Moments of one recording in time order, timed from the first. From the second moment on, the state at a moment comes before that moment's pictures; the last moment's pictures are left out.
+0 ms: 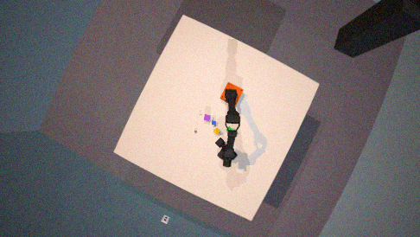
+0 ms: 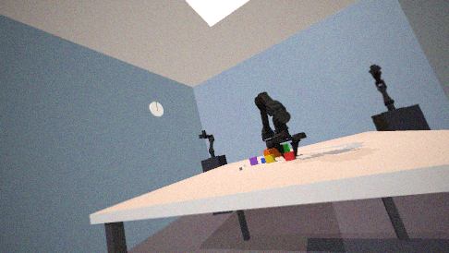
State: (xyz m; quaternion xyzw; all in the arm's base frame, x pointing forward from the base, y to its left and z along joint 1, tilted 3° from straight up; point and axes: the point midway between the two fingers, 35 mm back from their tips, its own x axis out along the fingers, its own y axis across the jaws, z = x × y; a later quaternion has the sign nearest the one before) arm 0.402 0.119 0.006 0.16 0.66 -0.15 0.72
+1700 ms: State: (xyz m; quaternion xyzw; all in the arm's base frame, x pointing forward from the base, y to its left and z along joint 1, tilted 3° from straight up) arm 0.374 0.119 0.127 0.16 0.66 -0.15 0.72
